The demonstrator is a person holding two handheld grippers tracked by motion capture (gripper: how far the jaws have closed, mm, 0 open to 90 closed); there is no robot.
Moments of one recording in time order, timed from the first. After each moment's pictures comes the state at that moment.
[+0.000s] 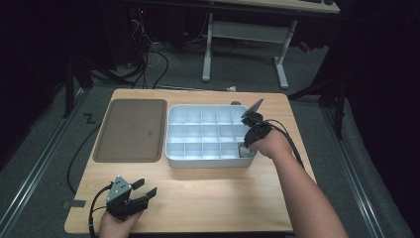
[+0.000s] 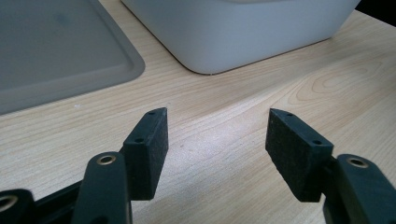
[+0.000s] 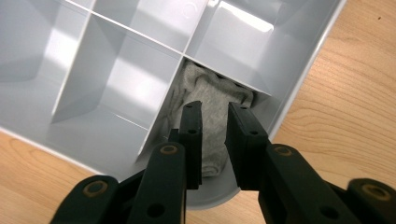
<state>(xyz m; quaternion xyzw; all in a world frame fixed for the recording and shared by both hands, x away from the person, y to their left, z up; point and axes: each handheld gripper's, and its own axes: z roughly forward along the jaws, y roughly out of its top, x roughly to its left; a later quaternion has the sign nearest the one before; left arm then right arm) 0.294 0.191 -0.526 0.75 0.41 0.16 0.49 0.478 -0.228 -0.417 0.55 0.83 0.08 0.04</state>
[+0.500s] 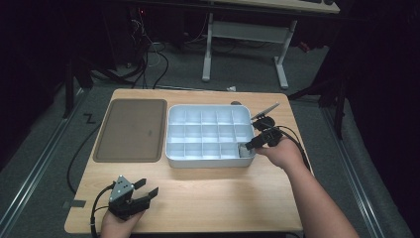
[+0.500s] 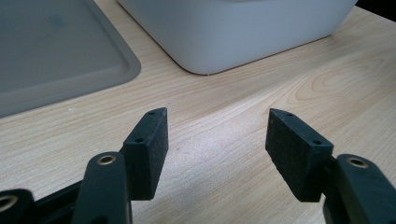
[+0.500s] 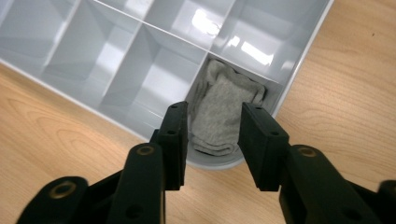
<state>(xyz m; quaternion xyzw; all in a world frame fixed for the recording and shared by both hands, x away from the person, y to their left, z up) 0.295 0.186 -0.526 0.76 0.41 0.16 0.48 0.437 -0.247 -0.397 0.54 0.82 0.18 0.06</state>
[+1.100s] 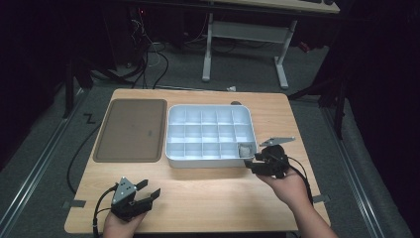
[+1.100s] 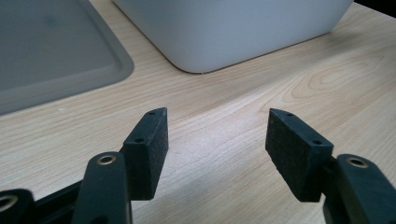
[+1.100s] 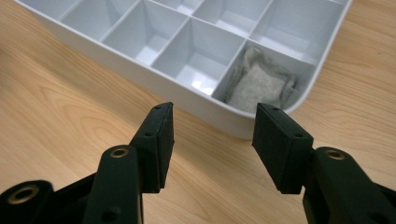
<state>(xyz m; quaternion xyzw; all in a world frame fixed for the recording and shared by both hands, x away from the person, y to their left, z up) 0.290 0.178 -0.528 0.76 0.41 0.17 0.48 0.354 -0.255 -0.423 0.48 0.81 0.31 0.15</state>
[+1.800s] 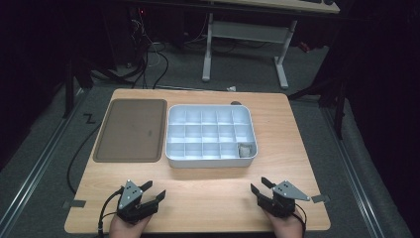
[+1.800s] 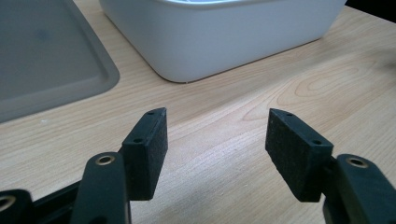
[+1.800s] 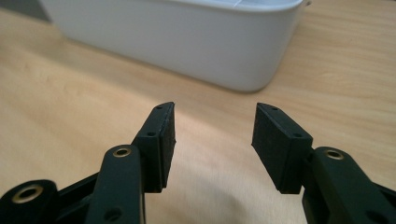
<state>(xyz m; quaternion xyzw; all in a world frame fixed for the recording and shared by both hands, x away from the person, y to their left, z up) 0.280 0.161 -0.524 0.75 0.40 0.19 0.49 0.266 -0.283 -0.522 0.45 0.73 0.44 0.26</state>
